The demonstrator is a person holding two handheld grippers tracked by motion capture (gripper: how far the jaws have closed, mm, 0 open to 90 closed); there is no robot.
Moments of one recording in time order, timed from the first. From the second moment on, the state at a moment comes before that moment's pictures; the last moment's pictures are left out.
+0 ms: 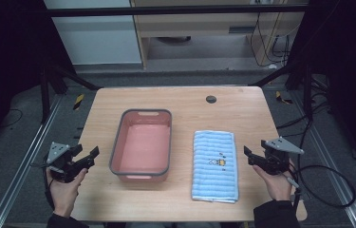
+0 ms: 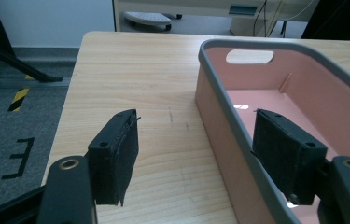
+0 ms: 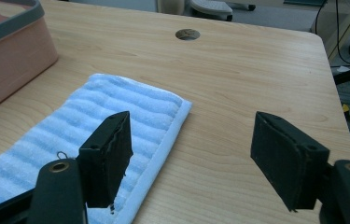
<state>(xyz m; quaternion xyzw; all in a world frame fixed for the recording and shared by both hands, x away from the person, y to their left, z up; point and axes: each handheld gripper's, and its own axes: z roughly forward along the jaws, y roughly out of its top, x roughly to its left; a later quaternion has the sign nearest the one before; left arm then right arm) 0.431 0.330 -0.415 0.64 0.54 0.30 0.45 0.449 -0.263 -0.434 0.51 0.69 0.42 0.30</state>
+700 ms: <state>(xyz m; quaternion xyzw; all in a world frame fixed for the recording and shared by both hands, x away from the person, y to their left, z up) 0.423 0.303 -0.394 0.66 0.51 0.30 0.47 0.448 -0.265 -0.422 0.50 0.69 0.44 0.30</state>
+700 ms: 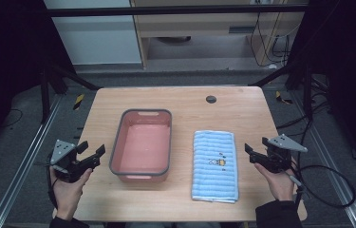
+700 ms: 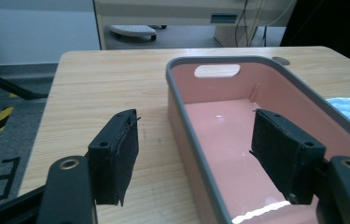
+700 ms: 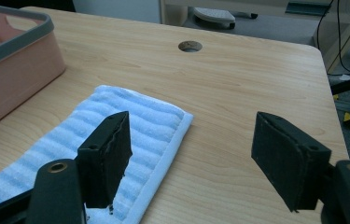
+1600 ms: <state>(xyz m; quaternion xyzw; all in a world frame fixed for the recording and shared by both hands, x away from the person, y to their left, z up) 0.420 0.242 -0.387 0.70 0.45 0.29 0.48 0.458 -0.259 -0.406 0.49 0.69 0.44 0.30</state>
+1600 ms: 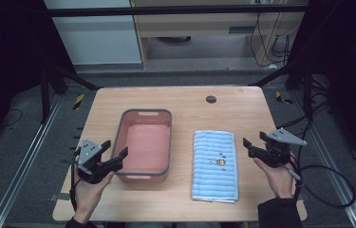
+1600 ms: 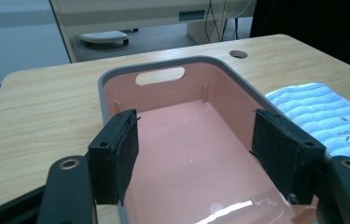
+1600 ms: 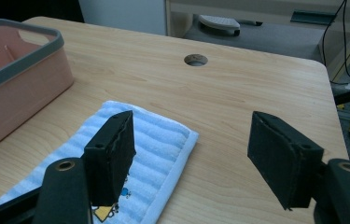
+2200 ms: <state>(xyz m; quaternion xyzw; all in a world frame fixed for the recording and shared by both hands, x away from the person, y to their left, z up) 0.424 0.198 -0.381 0.71 0.42 0.28 0.49 0.464 -0.257 -0.395 0.48 0.69 0.45 0.30</state>
